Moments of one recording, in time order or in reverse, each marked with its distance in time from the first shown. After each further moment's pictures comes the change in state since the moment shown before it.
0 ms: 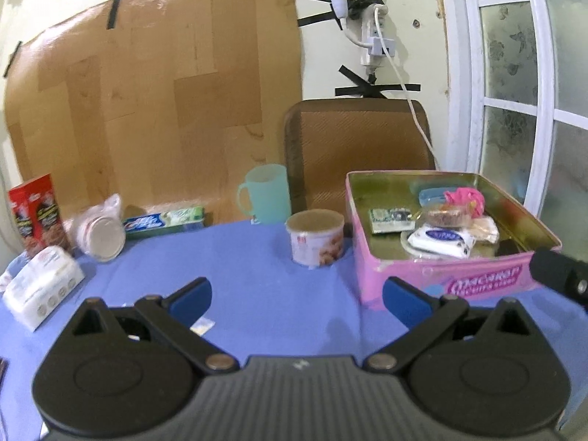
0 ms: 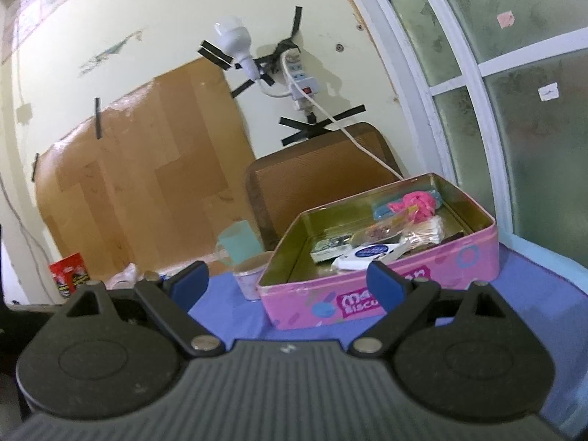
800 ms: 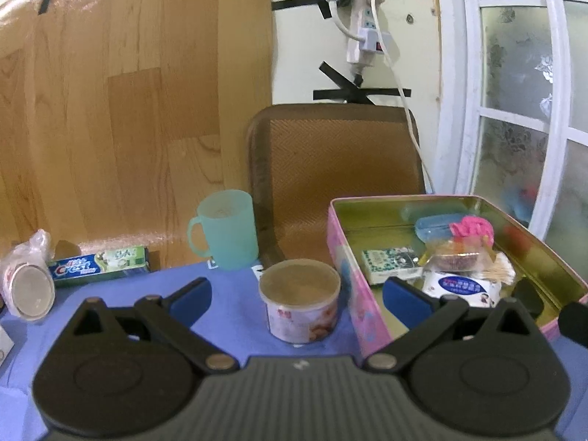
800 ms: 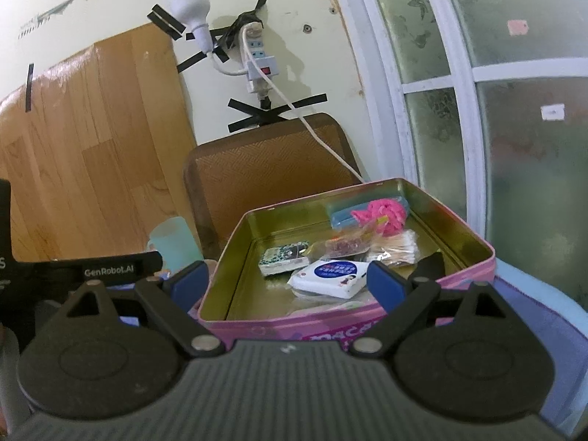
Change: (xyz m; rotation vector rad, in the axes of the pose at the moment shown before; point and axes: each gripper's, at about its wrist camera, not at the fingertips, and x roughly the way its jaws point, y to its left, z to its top) left arm 0.121 0.030 0.054 0.021 -0.011 -0.164; right arm 0.068 0.028 0.019 -0.062 0.037 -0.239
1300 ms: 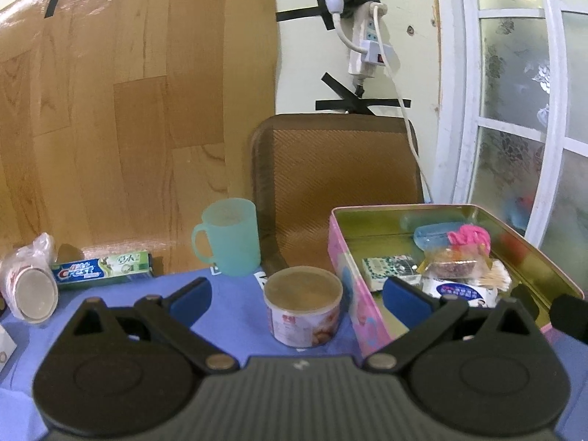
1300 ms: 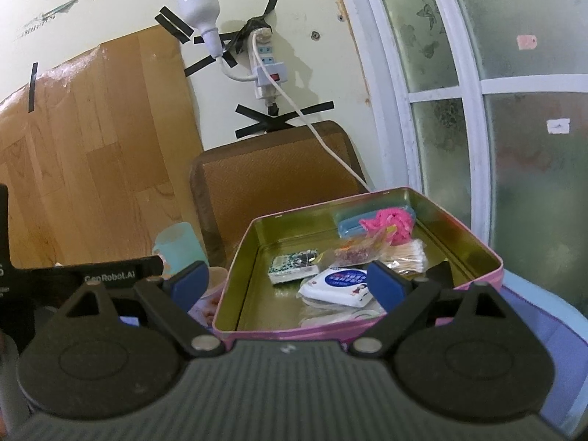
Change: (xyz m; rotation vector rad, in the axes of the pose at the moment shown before) left arm -0.011 0.002 0.001 0.001 -0.029 -0.005; right arm -0.001 0.010 0.006 -0.010 -0.014 -0.005
